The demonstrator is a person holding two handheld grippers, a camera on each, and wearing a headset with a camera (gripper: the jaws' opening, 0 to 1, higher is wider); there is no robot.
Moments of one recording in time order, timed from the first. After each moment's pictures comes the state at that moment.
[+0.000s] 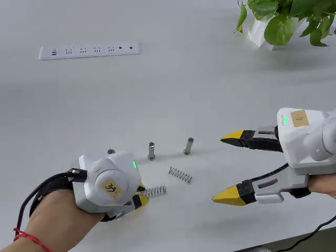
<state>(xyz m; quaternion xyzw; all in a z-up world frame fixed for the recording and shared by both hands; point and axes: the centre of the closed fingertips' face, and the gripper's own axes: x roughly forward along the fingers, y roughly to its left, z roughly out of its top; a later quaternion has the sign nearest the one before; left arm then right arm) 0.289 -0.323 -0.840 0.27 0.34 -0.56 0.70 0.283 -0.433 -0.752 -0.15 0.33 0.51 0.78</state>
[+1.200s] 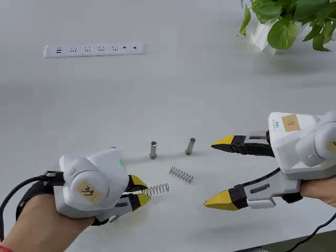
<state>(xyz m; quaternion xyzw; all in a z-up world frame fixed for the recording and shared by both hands) 0.280 -0.321 -0.798 0.21 0.30 -0.57 0.73 0.274 -0.408 -0.749 -0.16 0.32 0.54 0.76</state>
